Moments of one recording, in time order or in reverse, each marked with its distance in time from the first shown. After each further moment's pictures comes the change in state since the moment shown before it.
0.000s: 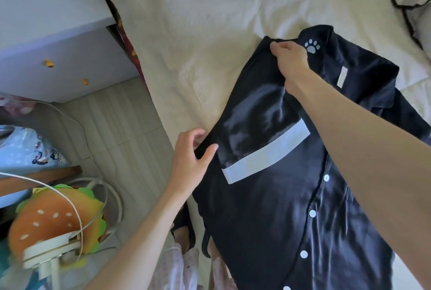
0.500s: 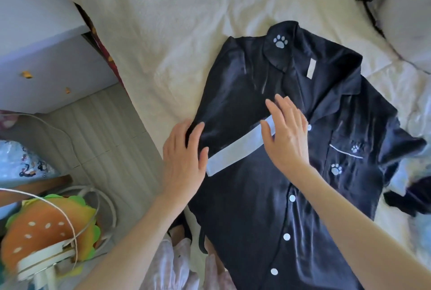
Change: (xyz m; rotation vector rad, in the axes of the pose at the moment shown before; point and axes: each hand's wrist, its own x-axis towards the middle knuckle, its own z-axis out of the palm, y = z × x) left_hand -0.021 0.021 0.017 0.630 0.090 0.442; right_hand -0.123 0.117 -0.066 -0.792 0.190 -0.650
